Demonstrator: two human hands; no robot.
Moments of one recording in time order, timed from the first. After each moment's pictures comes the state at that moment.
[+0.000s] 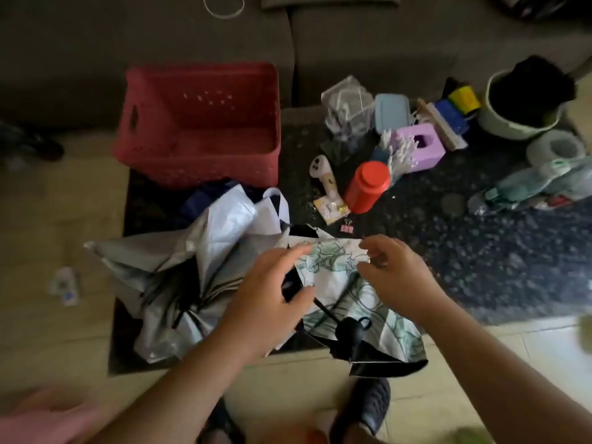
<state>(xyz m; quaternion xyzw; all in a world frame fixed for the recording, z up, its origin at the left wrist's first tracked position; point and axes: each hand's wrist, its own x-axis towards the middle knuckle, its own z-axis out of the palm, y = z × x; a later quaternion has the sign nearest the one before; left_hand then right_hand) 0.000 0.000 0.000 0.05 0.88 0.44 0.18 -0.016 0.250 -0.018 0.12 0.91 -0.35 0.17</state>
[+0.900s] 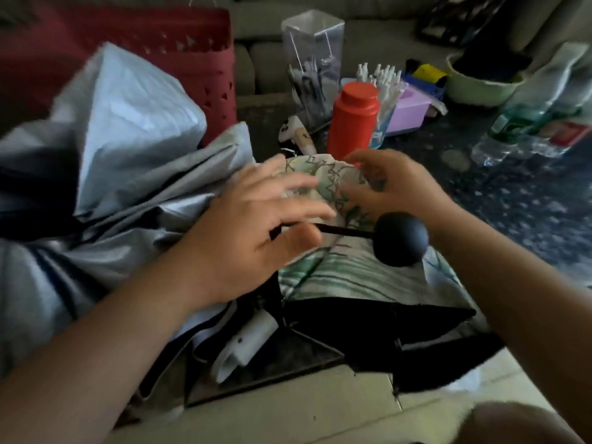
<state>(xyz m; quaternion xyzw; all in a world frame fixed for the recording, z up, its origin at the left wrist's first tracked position) -0.005 -0.003 -0.173 0.43 0.85 0.30 -0.05 -0.015 0.266 -0.179 -0.03 0.95 -0.30 -0.08</state>
